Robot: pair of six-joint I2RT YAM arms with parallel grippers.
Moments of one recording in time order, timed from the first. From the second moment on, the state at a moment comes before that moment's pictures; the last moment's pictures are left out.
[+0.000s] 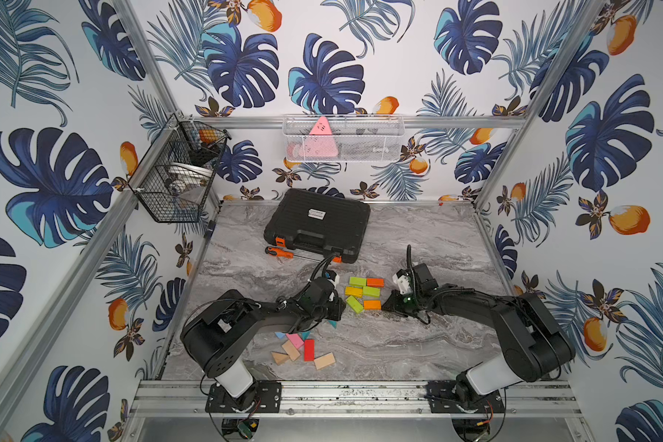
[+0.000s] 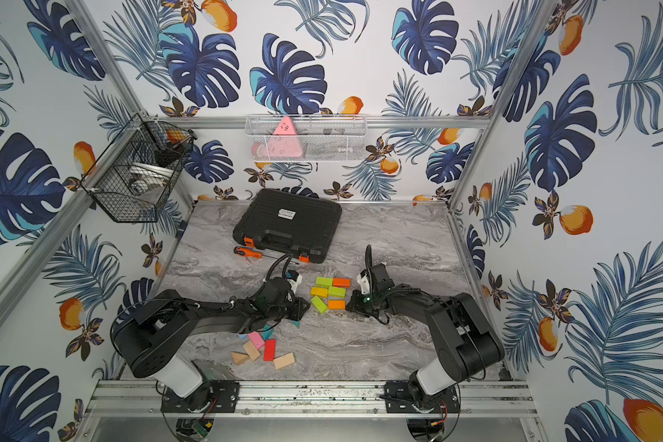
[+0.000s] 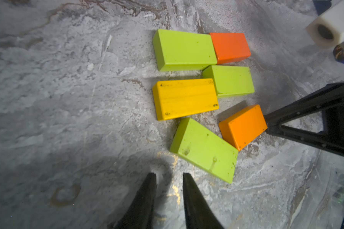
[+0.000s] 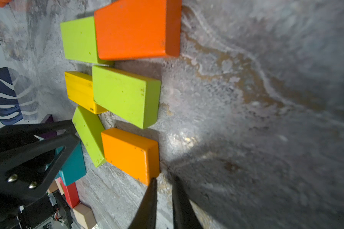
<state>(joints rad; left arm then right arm) -0.67 1.62 0.61 0.17 0.09 -0.55 0.42 1.55 0.64 -0.19 -0.42 0.58</state>
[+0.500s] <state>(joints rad) -0.66 1.61 0.71 -0.06 0.04 -0.52 0.45 1.35 0.63 -0.34 -0.36 0.57</state>
